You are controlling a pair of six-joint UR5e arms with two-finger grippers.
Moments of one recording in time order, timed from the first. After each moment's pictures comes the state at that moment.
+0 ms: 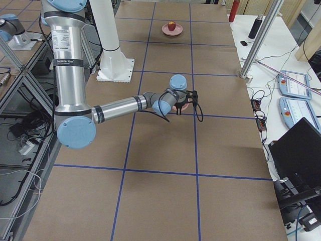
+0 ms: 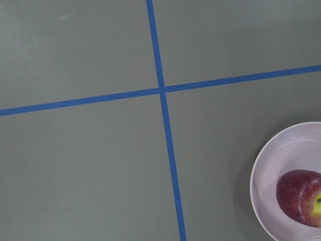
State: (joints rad) left arm -1.58 -1.48 -1.75 -1.57 -2.38 0.09; right arm 0.94 -1.47 1.75 -1.00 2.25 1.02
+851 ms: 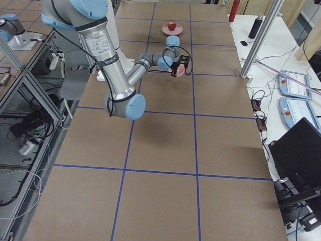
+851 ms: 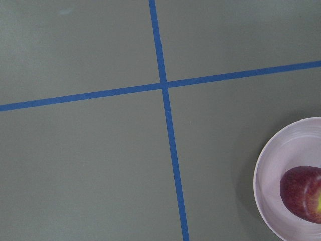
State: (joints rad) left arm -1.58 -1.47 -1.74 -1.57 -2.38 0.09; right arm 0.55 -0.98 1.66 -1.37 1.90 1.41
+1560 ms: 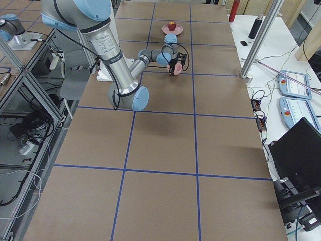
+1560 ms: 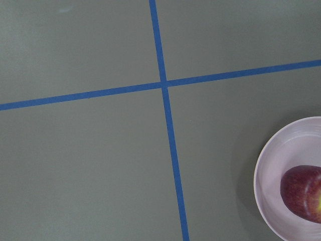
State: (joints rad) left arm -1.58 -1.47 -1.75 -1.57 -2.38 0.09; right arm 0.50 -0.89 1.56 -1.36 1.85 1.44
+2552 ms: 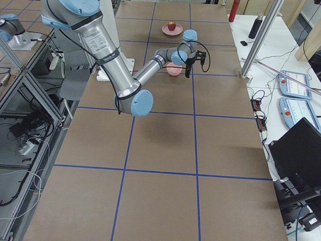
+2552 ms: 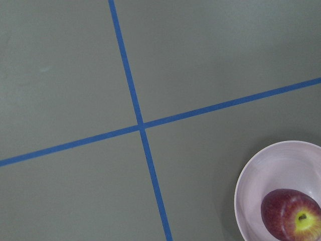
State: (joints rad) left arm -1.56 -1.48 -1.73 -1.79 -2.42 0.09; right arm 0.83 -0.98 1.62 -1.42 2.11 1.18
